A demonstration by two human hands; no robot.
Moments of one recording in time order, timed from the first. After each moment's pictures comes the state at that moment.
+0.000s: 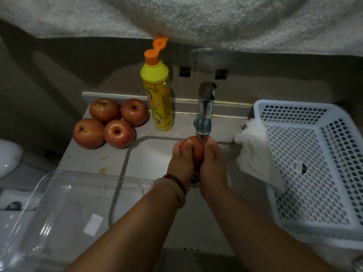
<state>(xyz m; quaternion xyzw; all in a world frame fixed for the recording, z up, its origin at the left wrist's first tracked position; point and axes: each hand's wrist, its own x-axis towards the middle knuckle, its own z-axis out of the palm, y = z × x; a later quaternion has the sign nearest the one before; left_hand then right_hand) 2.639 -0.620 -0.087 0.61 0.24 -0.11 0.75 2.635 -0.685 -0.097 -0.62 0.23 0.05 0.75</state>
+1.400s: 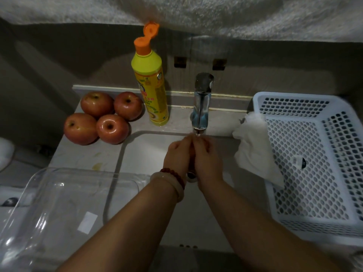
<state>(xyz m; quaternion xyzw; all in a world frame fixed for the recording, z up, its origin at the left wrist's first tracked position) 2.653 -0.622 -0.093 0.63 0.28 -0.13 0.71 2.648 -0.688 -0.107 -0.71 0.21 0.02 0.67</state>
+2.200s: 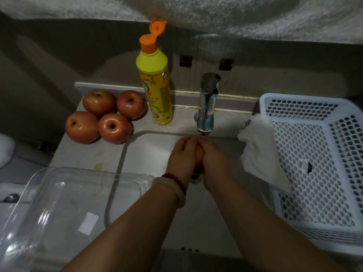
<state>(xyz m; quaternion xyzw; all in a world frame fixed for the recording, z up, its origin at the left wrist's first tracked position) 2.649 -0.621 -0.087 0.65 0.26 -0.09 0.71 2.658 -0.692 -0.098 -0.60 0.30 0.16 0.73</state>
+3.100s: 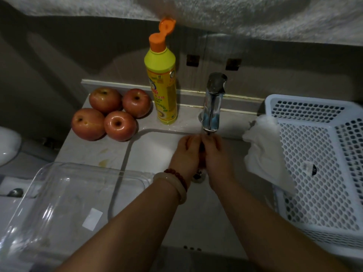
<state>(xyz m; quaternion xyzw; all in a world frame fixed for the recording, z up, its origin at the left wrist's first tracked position) 2.649 -0.616 -0.085 0.63 0.24 -0.13 0.73 2.657 -0.694 -0.106 -0.69 0.17 0.07 0.70</state>
